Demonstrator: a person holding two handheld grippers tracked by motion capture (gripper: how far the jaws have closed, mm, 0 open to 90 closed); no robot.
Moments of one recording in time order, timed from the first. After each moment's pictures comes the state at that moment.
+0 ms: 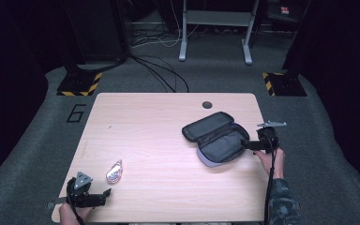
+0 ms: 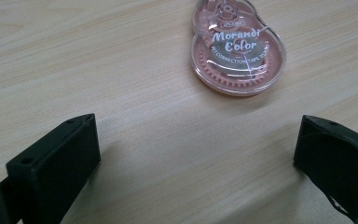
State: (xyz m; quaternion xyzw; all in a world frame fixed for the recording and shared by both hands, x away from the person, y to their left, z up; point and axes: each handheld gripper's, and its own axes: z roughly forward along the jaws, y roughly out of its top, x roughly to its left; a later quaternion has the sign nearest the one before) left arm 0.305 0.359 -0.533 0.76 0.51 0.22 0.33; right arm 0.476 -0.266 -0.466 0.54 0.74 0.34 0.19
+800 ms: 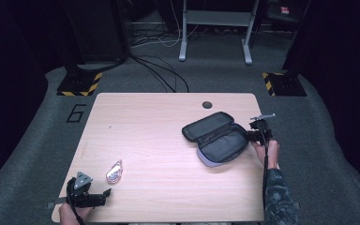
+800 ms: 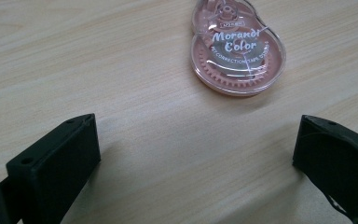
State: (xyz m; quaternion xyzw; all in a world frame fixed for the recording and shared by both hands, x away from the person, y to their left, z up) left arm 0.305 0.360 -0.533 0.76 0.51 0.22 0.33; right arm 0.520 -0.257 -0.483 0.56 0.75 0.28 0.19
